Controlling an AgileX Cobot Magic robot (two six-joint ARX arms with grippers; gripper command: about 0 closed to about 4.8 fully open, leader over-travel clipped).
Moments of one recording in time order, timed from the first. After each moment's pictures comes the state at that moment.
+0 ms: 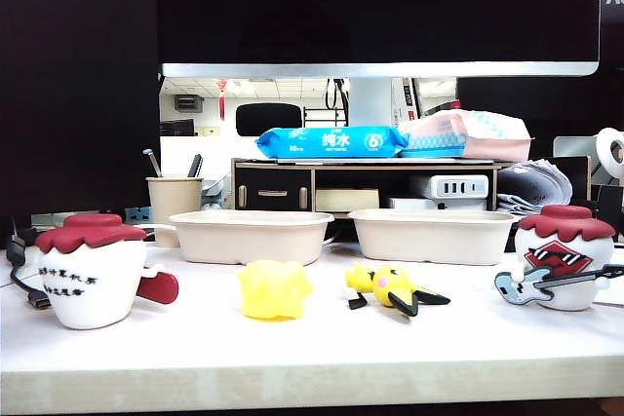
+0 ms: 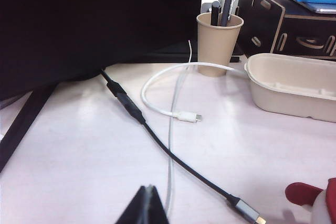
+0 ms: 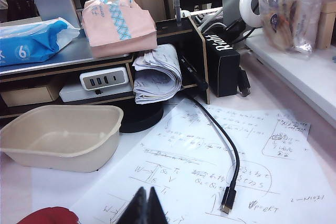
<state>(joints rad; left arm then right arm) -0.01 0.00 0.01 -0.13 0.05 -0.04 0.05 0.00 0.01 -0.02 0.06 0.16</state>
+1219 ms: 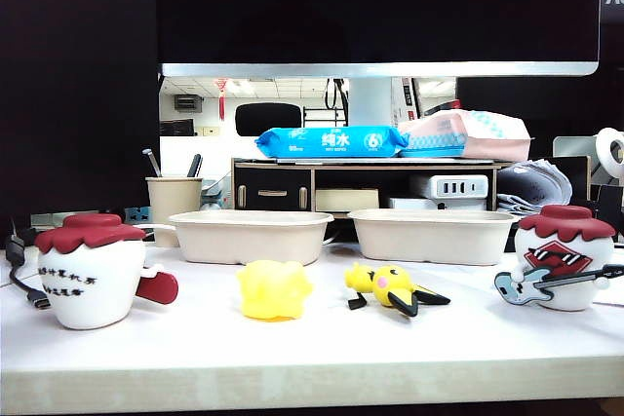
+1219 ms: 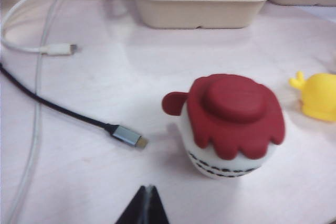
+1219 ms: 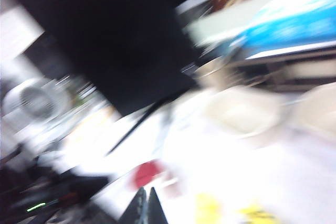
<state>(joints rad) -0.35 0.23 0.01 -0.13 0.04 -0.04 0.05 0.33 0.34 0.04 -0.83 0.55</state>
